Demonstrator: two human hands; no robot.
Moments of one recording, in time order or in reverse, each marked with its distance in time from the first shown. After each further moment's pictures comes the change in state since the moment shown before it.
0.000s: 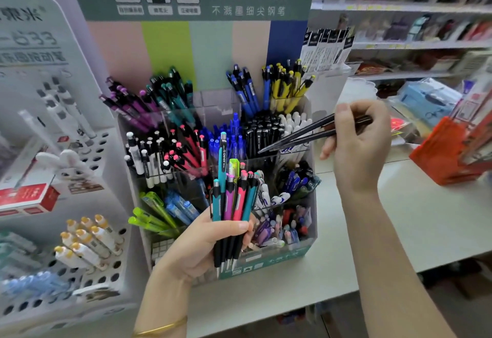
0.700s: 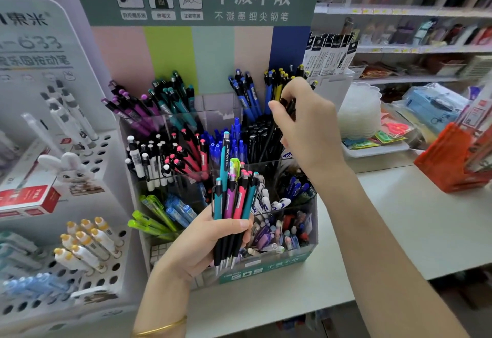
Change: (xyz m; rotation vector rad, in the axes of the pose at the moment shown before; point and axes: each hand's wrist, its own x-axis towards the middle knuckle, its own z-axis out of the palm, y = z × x) left_hand 0.003 0.011 0.008 0.050 0.154 -0.015; right_hand 0.019 -0.012 0.047 -0.478 -0.408 -0.328
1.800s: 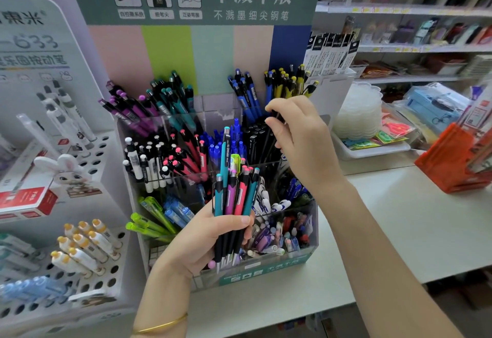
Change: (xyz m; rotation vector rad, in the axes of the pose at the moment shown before) left_hand 0.004 0.005 0.000 0.042 0.031 -0.033; right_hand -0.015 0.023 0.015 0.014 0.003 -0.183
